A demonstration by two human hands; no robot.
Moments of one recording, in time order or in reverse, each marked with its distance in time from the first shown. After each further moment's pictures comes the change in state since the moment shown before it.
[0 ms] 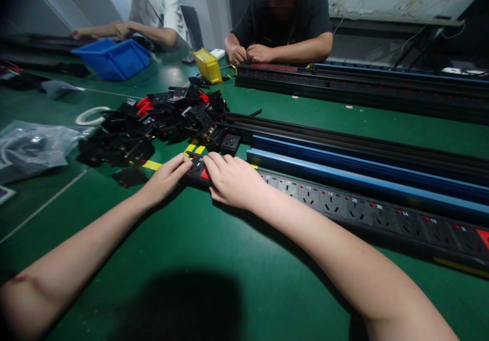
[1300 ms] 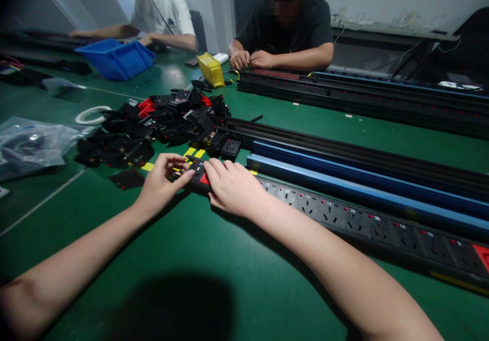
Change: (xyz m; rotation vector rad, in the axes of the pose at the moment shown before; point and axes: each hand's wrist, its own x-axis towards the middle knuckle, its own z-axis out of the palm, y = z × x) left_hand -0.013 0.008 0.012 -0.016 0.316 -0.040; right_hand 0.000 -0.002 -0.004 -0.028 -0.018 0.001
